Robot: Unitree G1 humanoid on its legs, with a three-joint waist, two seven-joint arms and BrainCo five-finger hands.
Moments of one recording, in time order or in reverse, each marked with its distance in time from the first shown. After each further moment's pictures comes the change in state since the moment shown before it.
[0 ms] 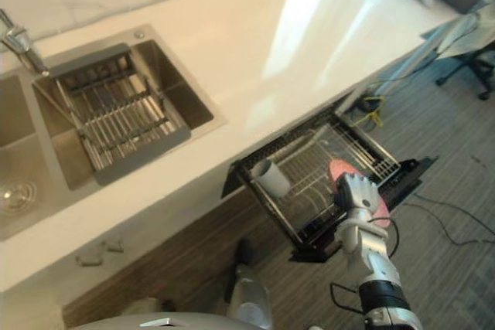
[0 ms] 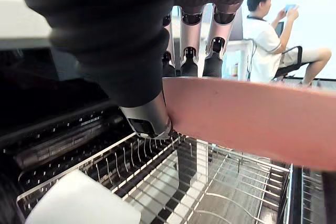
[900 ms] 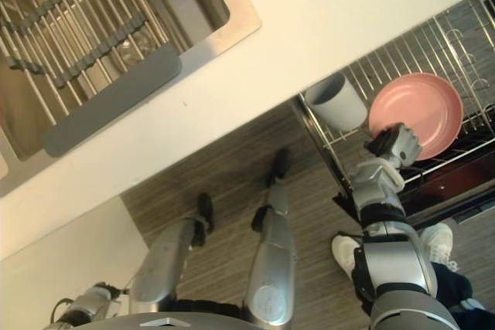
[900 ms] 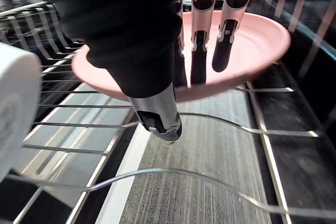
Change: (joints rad) left arm -0.264 -0.039 -0.134 0.142 -0.141 -0.136 0.069; right arm -0.494 -0.080 -0.006 0.419 0.599 0.145 -0.172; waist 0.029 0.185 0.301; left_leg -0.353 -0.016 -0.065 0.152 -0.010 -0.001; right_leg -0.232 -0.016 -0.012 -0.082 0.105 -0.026
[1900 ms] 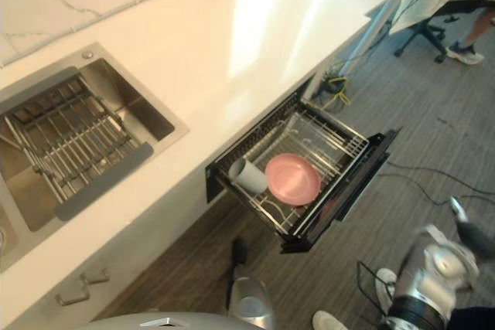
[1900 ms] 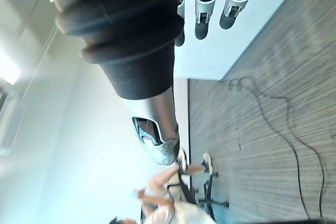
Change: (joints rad) left arm 0.238 -0.007 0.319 -0.082 0.159 0.132 -0.203; right arm 0.599 0.205 -0.829 -0.472 0.748 -0.220 0.195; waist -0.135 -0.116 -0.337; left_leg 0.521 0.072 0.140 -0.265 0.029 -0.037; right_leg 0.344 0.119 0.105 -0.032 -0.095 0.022
